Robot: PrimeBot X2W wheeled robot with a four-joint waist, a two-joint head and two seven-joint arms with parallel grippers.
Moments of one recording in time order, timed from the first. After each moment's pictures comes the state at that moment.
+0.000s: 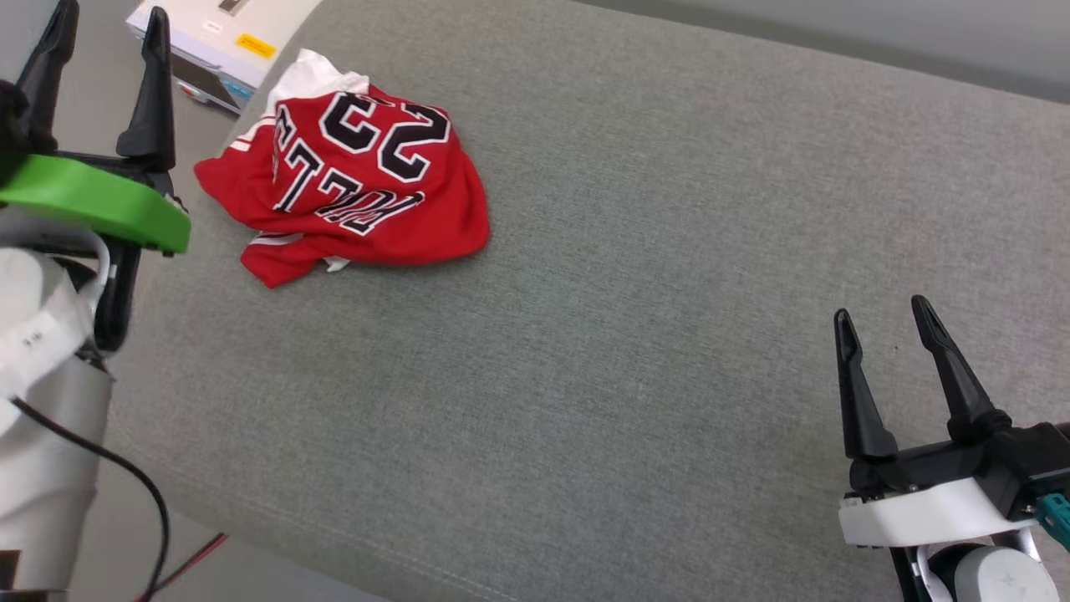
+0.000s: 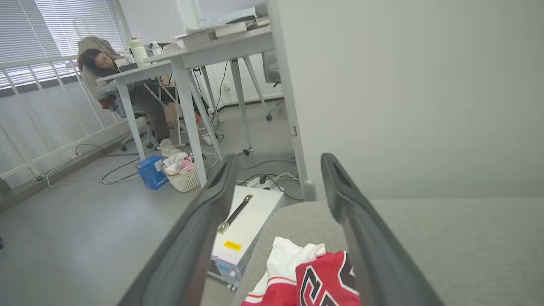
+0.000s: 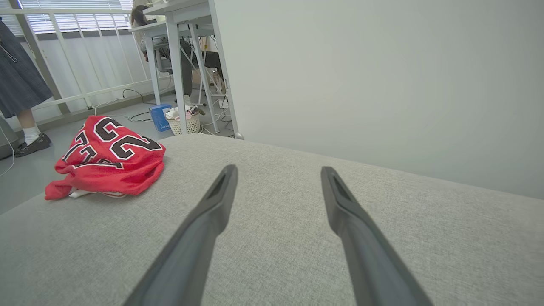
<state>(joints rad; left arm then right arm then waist) -0.69 0.48 -0.15 0.34 -0.43 -0.13 -0.22 0.02 -0.07 0.04 -0.17 0.07 0.13 -0.26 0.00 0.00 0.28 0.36</state>
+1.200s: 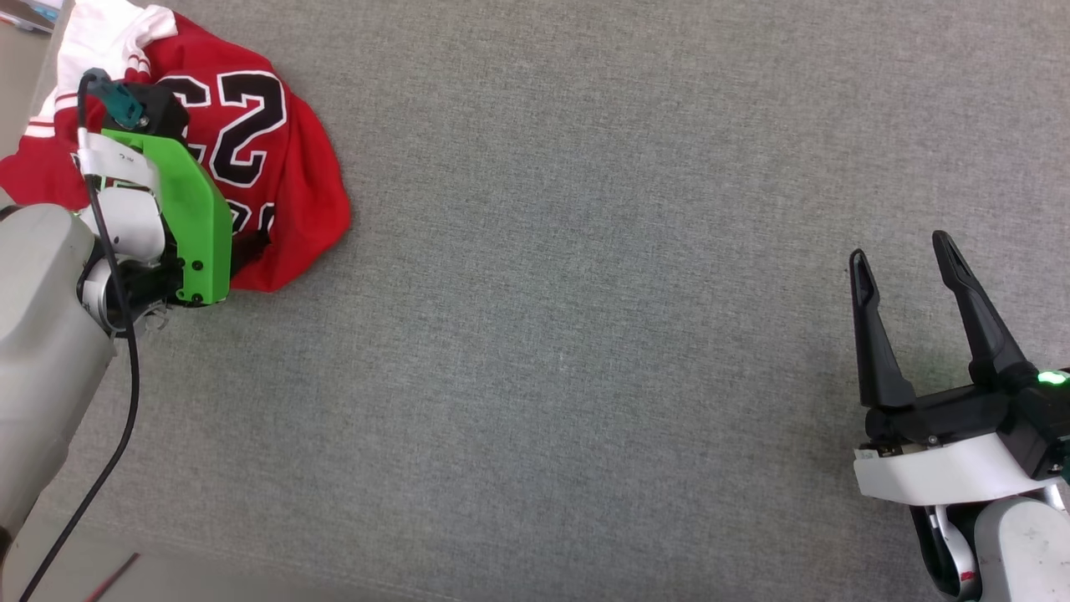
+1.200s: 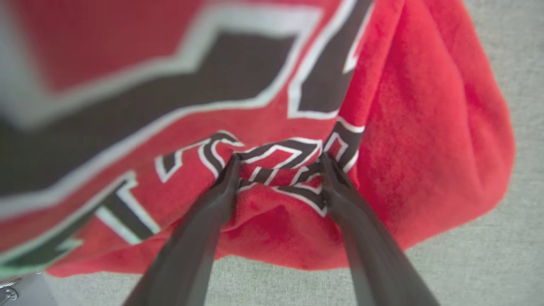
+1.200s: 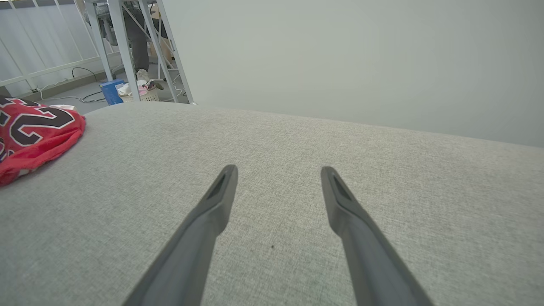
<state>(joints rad) -0.99 0.64 -0.86 0.69 -1.04 -0.13 0.62 -0.08 -0.12 0.04 -0.19 0.08 0.13 -0.26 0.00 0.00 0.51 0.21</state>
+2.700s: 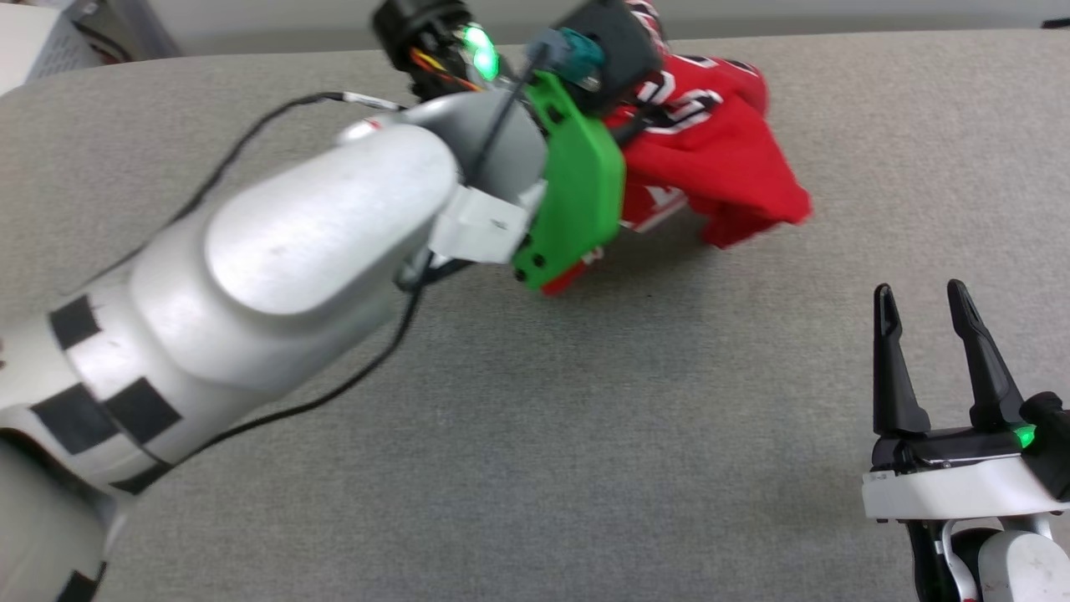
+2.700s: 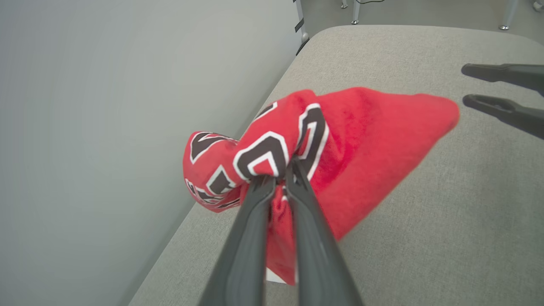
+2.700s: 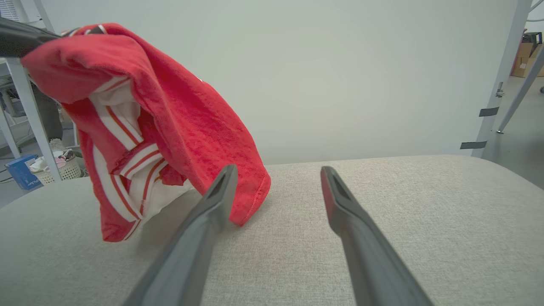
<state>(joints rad) -1.36 0.44 -1.27 0.21 -0.89 -0.13 0.26 -0.02 -0.05 -0.02 -0.14 0.21 0.13 -0.26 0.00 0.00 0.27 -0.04</state>
